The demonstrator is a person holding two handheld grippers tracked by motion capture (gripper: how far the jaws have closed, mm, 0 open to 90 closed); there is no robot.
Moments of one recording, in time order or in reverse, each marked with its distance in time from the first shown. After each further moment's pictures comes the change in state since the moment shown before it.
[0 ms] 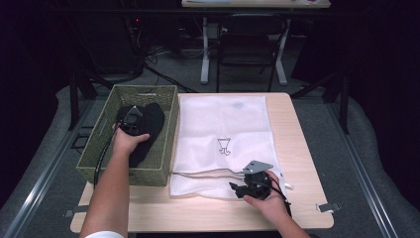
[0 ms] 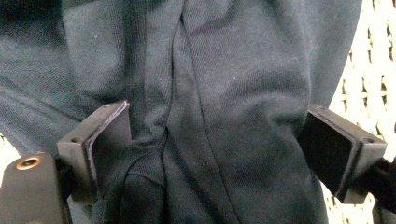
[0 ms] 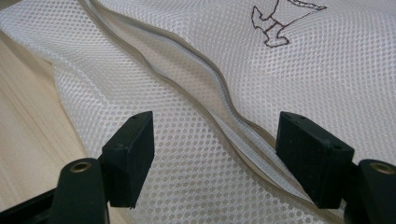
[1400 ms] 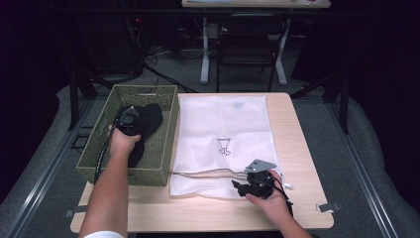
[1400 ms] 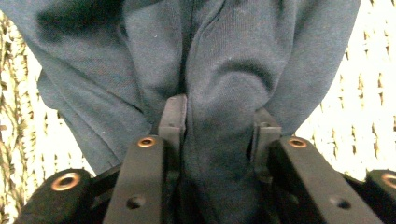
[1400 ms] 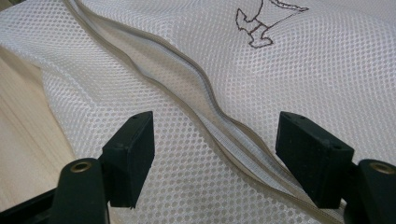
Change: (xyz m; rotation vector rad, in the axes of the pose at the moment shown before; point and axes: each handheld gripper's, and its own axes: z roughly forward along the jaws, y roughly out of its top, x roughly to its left) left arm 0.006 -0.004 -0.009 -0.013 0.085 0.007; right arm -0.006 -0.002 -0.004 -0.016 -0.023 0.018
